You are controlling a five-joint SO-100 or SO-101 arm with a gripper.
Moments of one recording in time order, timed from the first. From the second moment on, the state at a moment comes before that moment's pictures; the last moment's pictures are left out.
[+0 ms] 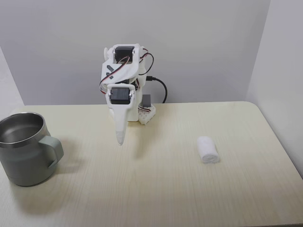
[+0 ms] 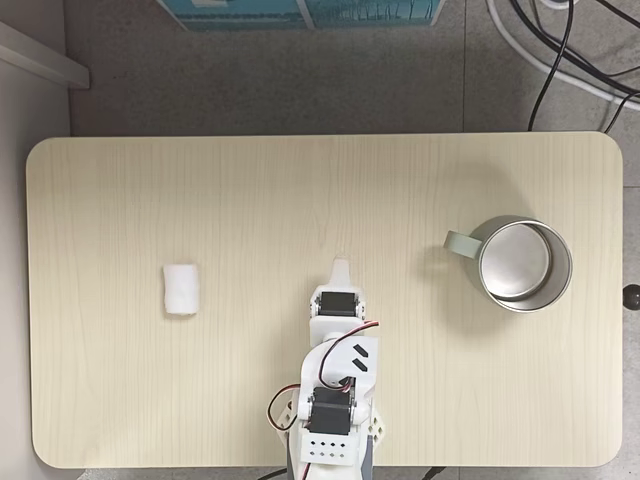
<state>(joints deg) 2.5 -5.3 10.5 57.7 -1.1</state>
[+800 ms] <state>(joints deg) -31.2 33.2 65.0 81.7 -15.4</state>
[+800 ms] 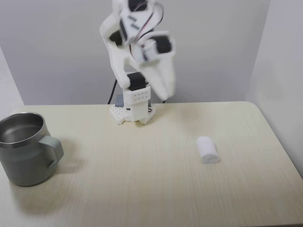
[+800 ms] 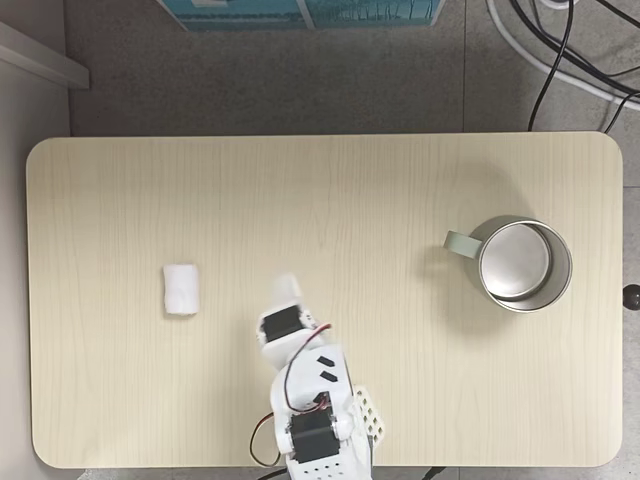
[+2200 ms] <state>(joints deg) -54.7 99.1 70.5 62.0 -29.6</state>
